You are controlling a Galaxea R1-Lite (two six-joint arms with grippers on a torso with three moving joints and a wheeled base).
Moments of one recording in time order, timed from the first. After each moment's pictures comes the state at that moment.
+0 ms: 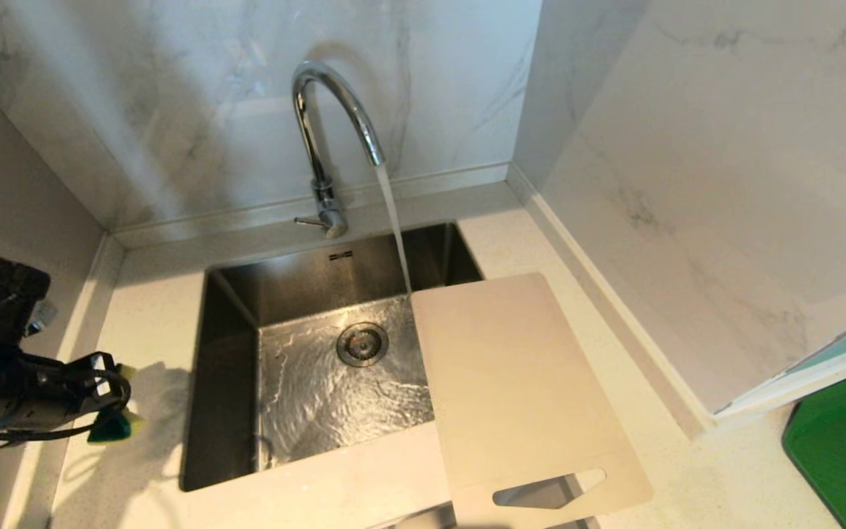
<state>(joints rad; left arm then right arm) -0.09 1.49 -0.86 0.19 0.17 -0.54 0.00 0.00 0.00 0.00 0.01 -0.02</state>
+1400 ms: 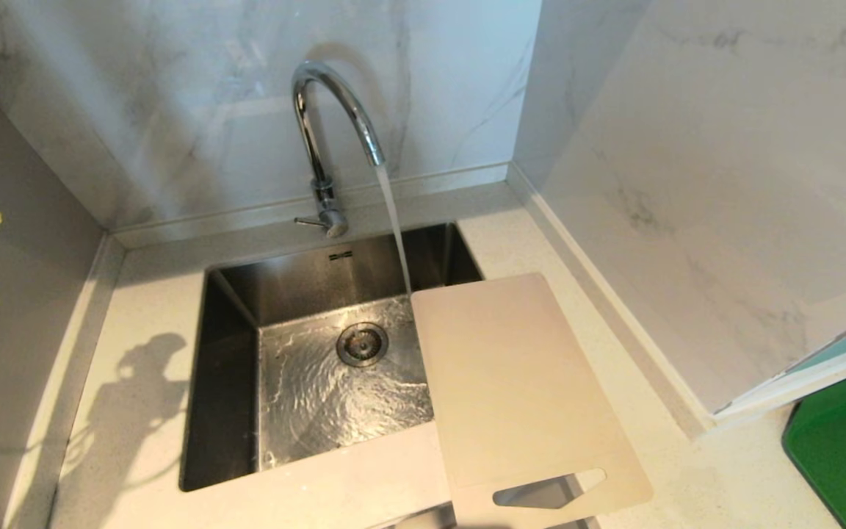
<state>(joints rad) 0.03 1.13 -1.13 0.32 0.06 0.02 0.00 0.00 0.00 0.00 0.01 -0.02</state>
